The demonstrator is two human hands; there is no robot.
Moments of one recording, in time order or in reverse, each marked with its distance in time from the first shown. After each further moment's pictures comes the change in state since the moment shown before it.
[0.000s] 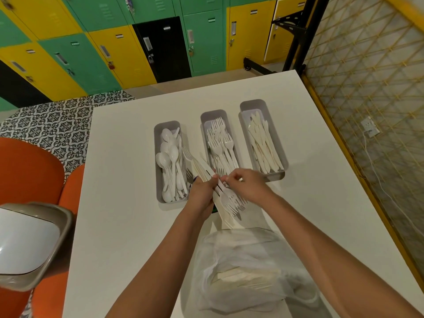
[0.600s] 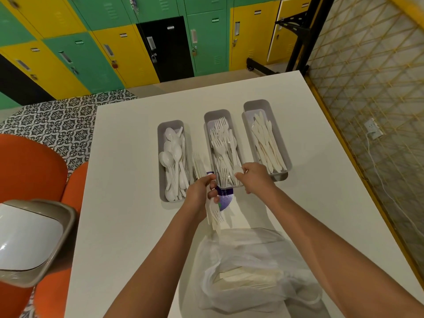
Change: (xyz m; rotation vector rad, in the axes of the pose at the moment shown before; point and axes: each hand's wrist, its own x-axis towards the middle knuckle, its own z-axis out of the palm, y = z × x) left_hand 0.009 0.000 -0.018 -0.114 0.001 -0.124; right_hand 0.018 -0.001 -0.005 -0.059 0.117 0.091
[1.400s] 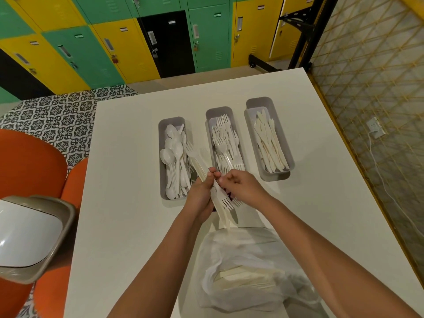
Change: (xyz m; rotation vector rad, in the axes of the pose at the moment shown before) left_hand -0.006 -0.004 -0.004 -0.054 -0.143 0.109; right_hand -0.022 -0.007 0.020 0.211 -0.250 -0.081
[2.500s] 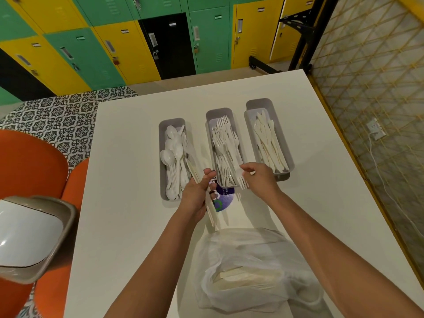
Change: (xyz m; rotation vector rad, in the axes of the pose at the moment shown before) left_hand -0.006 0.008 0.003 0.126 0.142 0.054; right_hand 0.009 0.010 -0.028 -0.131 0.329 -0.009
